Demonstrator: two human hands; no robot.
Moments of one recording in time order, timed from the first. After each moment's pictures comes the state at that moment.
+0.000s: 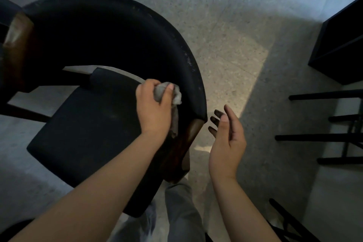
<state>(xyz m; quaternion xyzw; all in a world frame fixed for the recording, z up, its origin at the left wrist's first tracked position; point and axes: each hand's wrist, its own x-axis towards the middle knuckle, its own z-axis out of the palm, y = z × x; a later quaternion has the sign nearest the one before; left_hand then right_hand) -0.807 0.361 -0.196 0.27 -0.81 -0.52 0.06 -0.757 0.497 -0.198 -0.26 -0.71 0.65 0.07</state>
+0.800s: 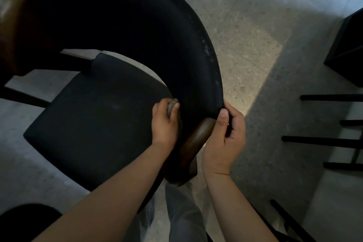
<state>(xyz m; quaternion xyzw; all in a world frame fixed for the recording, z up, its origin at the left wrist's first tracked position) -0.778 0.368 -0.288 0.29 -0.78 -0.55 -0.03 -0.769 0.473 -0.233 -0.15 -0.78 0.58 0.17</state>
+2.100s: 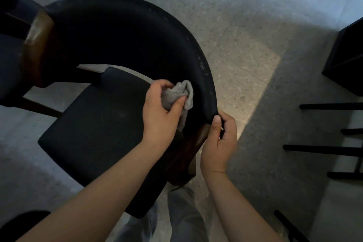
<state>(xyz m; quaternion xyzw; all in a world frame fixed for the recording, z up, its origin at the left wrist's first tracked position) -0.792 0.348 -0.186 0.20 -0.79 -0.57 0.06 -0.769 0.476 -0.233 -0.12 -0.80 0.57 0.14</state>
